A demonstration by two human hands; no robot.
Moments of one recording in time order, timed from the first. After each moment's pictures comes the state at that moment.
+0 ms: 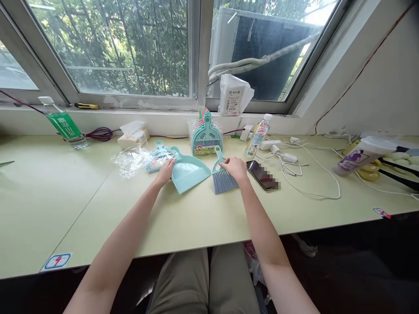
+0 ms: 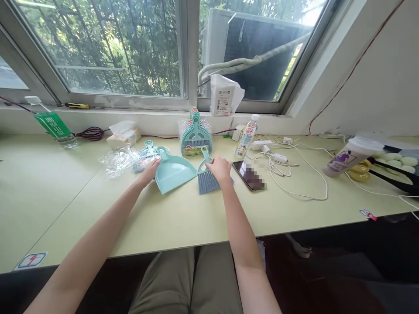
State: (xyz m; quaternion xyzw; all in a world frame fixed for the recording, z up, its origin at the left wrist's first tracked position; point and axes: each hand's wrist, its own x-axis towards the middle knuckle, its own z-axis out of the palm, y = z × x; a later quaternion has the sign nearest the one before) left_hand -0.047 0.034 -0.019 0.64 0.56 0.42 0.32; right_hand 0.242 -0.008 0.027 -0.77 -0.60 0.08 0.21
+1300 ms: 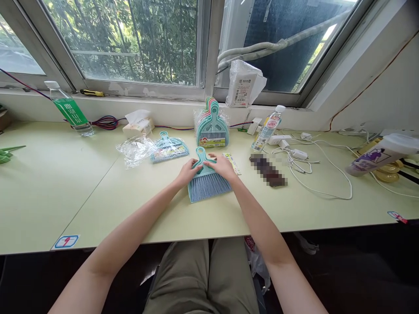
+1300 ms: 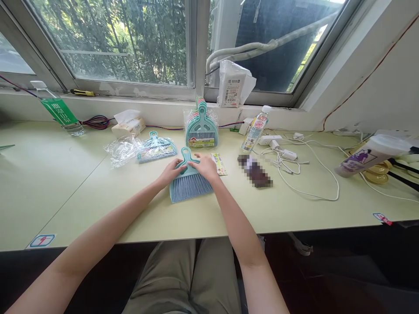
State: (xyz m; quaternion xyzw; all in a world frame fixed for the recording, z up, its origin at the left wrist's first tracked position) left_hand 0.015 -0.013 -0.028 0.69 0.50 0.36 0.38; right_hand 0.192 -0.012 -0.002 -0.61 -0.71 0.18 0.30
